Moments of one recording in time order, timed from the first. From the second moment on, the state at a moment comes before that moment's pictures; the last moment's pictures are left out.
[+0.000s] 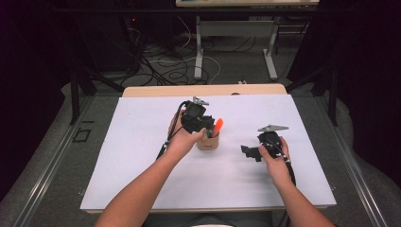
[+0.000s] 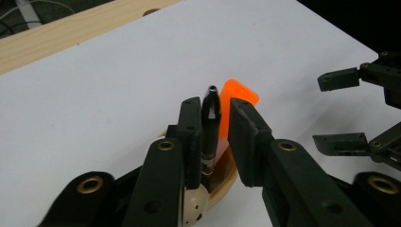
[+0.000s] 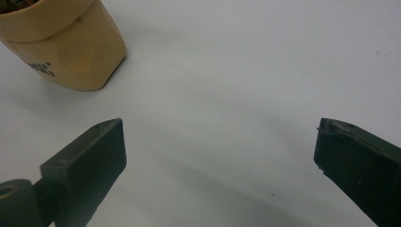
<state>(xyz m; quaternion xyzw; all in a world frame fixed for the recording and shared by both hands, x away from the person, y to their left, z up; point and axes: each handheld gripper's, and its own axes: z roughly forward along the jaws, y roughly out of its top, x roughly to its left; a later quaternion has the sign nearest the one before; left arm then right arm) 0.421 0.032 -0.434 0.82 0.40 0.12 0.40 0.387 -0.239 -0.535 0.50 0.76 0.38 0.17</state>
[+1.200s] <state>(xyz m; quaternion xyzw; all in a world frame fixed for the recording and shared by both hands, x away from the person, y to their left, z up) 0.412 0.081 -0.410 0.78 0.41 0.16 0.44 0.386 -0.243 -0.530 0.51 0.75 0.39 0.18</state>
